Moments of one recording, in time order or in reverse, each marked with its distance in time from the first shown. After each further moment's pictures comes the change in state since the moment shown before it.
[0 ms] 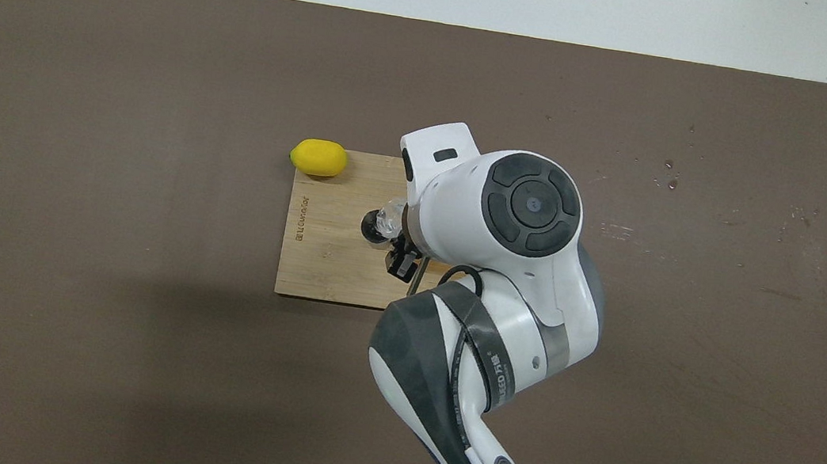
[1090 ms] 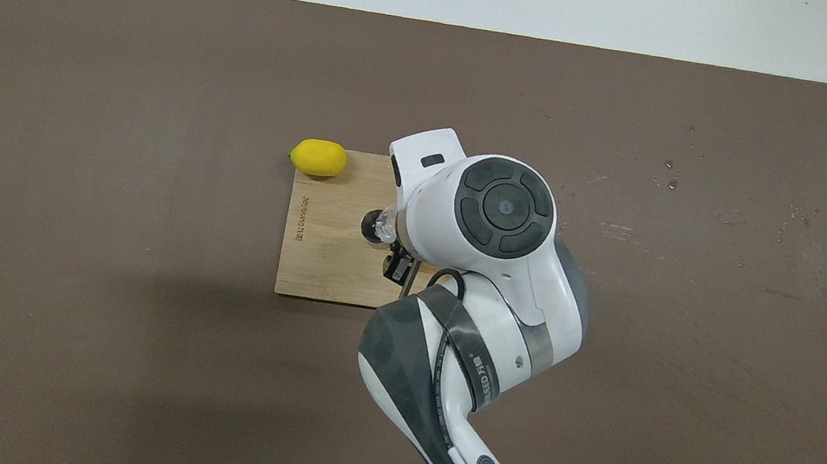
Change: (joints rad) left arm 0.091 0.011 -0.099 0.019 0.003 0.000 -0.004; right arm 0.015 0.018 -0.001 0.007 -0.047 -0.017 0.024
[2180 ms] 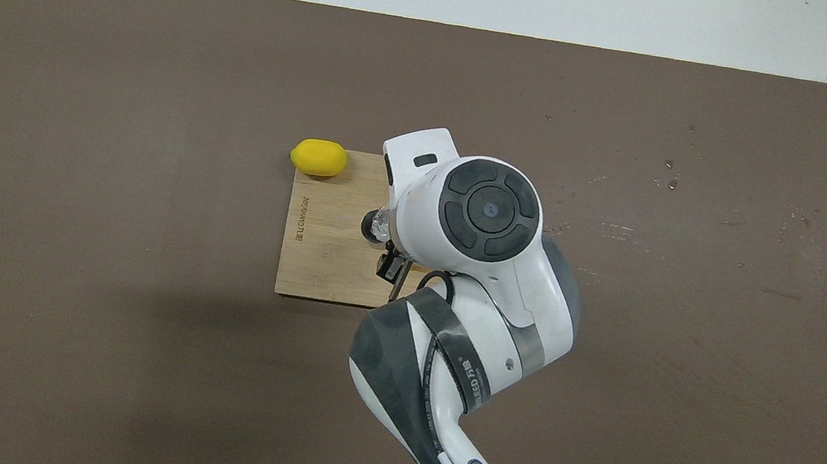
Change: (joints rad) left arm 0.005 -0.015 -0.013 0.050 0.027 -0.068 -0.049; right arm 0.014 0.010 0.000 0.018 -0.025 -0.005 0.050
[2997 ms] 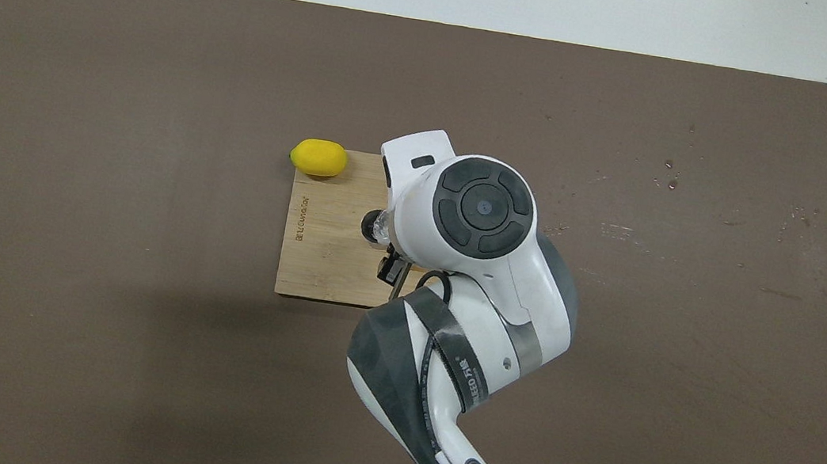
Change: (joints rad) left arm -0.003 0.000 -0.009 0.000 0.000 0.005 -0.001; right arm 0.003 0.004 -0.002 0.009 -0.007 -0.032 0.000
